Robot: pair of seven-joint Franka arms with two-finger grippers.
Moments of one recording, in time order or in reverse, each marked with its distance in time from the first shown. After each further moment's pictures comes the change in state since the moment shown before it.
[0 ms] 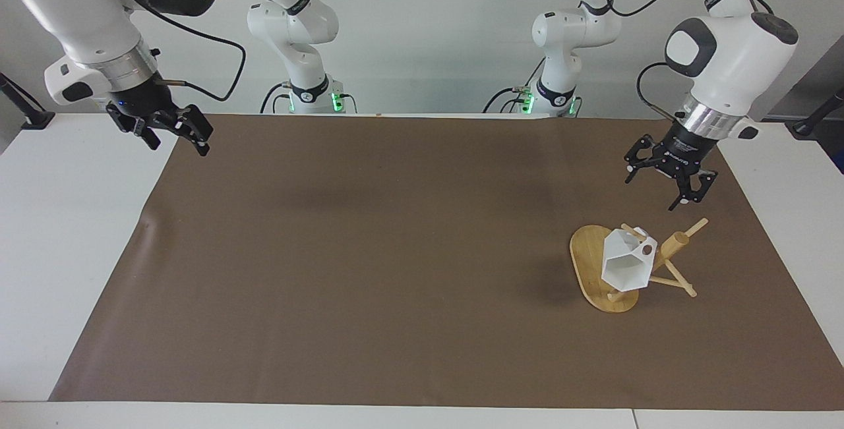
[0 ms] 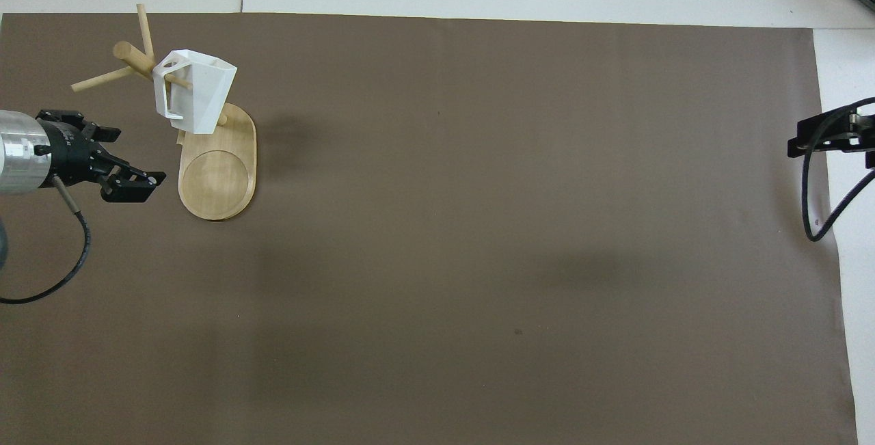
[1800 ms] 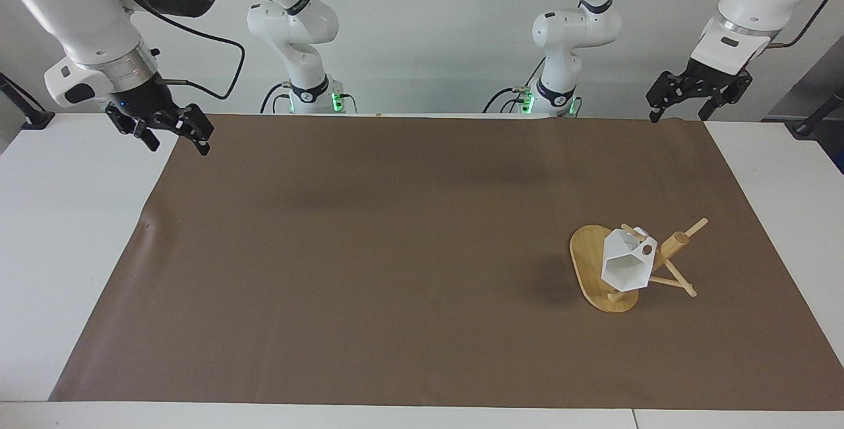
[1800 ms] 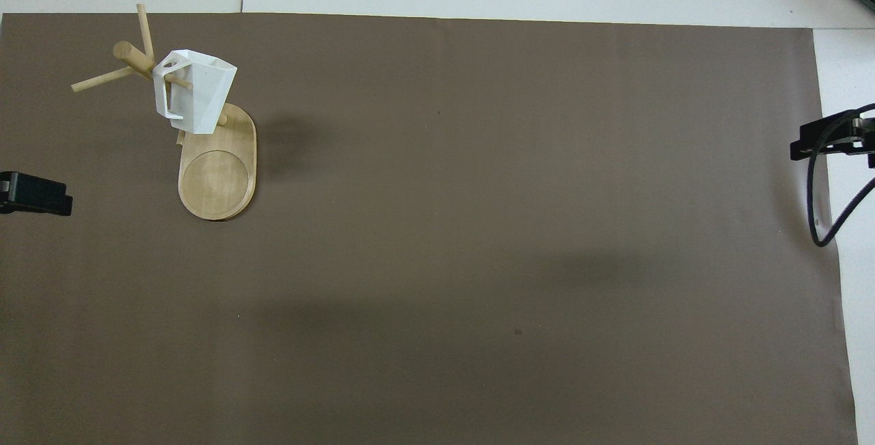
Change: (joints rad) left arm 0.009 -0.038 -0.040 0.325 0.210 -0.551 2.059; right arm 0.001 0.000 -0.001 -0.002 -0.001 0.000 -0.050
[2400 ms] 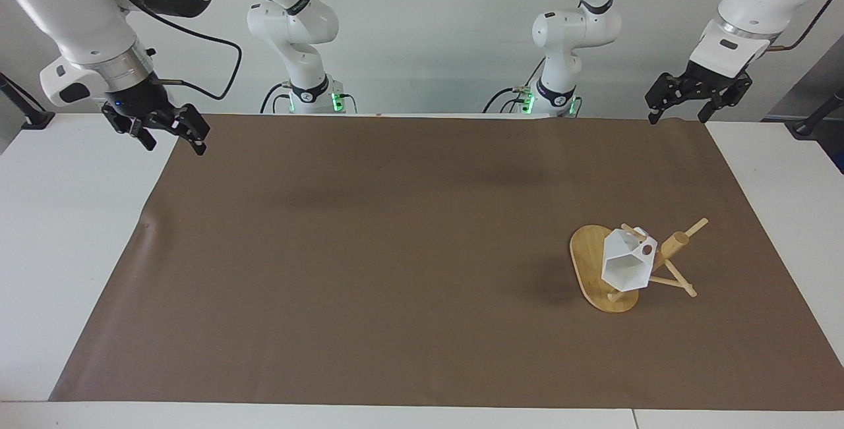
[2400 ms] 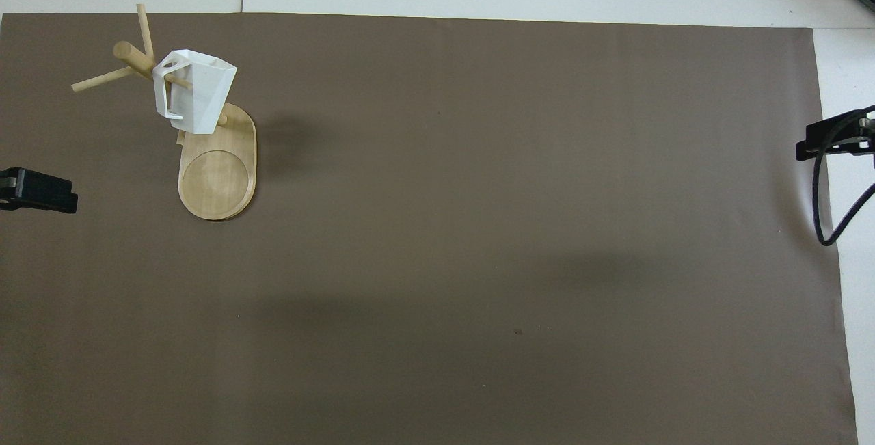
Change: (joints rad) left arm -0.003 0.016 -0.003 0.000 0.000 -0.003 0.005; right arm 0.000 0.000 -0.011 0.000 0.000 0.000 0.000
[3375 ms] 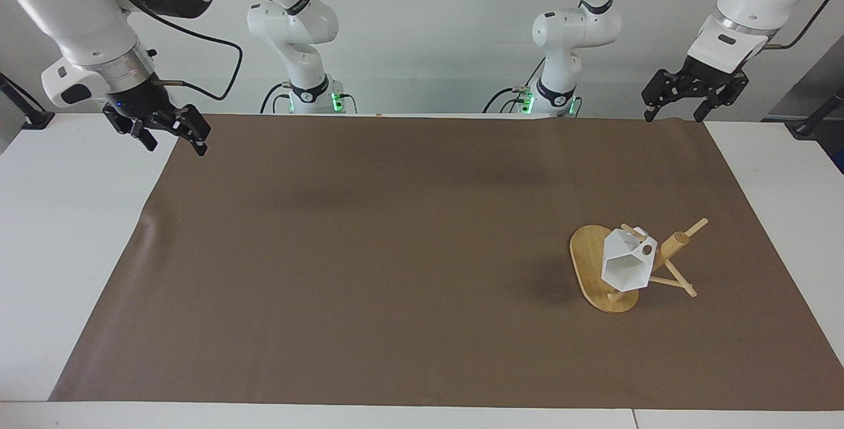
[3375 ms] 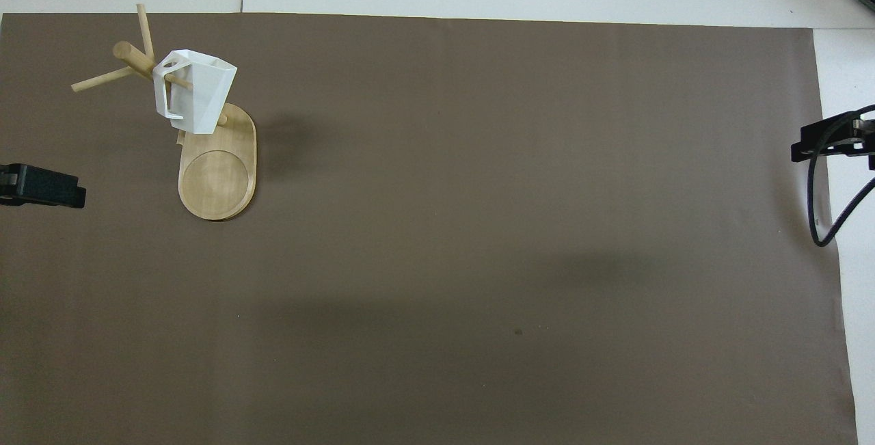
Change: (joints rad) left arm -0.112 -0.004 0.085 0.039 -0.032 -0.015 0.003; right arm 0.002 0.001 0.004 -0.007 0.000 0.000 0.000
